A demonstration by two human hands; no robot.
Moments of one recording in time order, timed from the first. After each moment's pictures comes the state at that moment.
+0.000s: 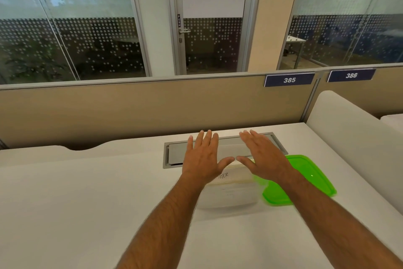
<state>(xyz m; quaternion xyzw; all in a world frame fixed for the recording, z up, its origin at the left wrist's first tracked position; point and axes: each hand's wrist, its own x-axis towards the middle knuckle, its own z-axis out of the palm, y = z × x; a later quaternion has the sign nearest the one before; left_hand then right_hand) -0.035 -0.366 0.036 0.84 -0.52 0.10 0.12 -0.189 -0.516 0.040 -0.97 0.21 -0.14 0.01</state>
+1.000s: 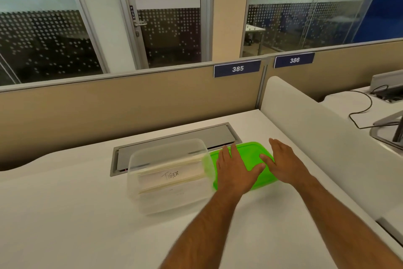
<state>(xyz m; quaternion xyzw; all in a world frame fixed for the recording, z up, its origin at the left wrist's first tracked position) -0.226 -0.492 0.005 0.81 -0.46 -0.17 0.30 -0.355 -0.622 -0.010 -0.87 0.46 -0.09 0.12</state>
